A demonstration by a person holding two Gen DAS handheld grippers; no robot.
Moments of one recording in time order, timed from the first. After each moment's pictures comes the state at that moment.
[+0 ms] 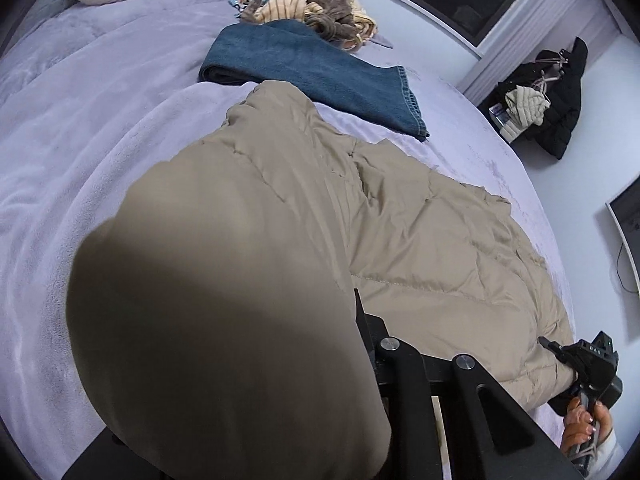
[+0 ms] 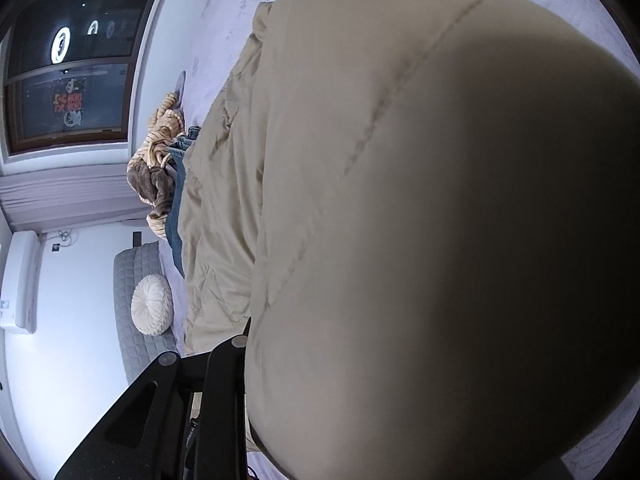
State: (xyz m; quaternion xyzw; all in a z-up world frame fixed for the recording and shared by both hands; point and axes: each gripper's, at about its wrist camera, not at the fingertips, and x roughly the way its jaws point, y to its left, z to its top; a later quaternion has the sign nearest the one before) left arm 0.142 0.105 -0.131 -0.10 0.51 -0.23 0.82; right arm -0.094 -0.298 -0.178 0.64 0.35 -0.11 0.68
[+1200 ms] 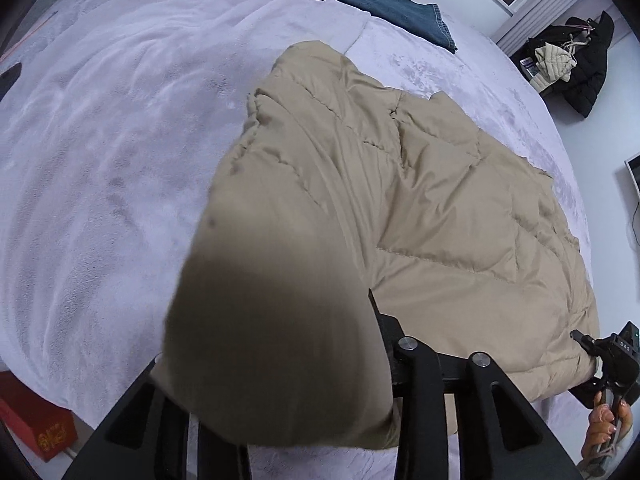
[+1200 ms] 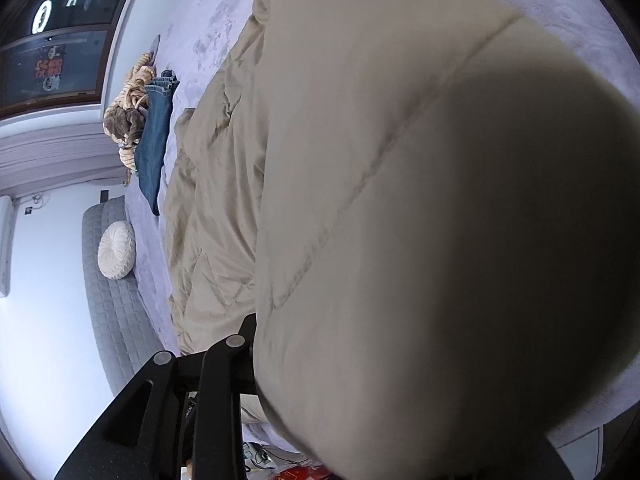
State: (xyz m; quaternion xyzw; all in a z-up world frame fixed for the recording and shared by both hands) left arm -0.078 0.243 -0.137 -0.06 0.60 -0.17 0.78; right arm -0.251 -0.198 -0.149 0.61 0.45 -0.13 0.64
